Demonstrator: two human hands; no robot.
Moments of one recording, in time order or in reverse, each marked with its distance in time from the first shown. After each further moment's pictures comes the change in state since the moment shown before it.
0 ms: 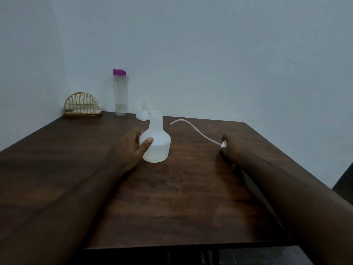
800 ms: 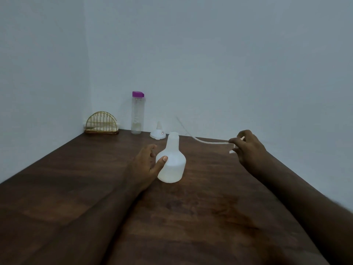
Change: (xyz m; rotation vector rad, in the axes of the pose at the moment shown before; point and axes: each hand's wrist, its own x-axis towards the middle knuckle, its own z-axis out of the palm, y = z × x) left_hand -0.009 0.010 -0.008 -0.057 0.133 0.000; right_hand 0.005 -0.015 -0.036 -0.045 0.465 -0.597
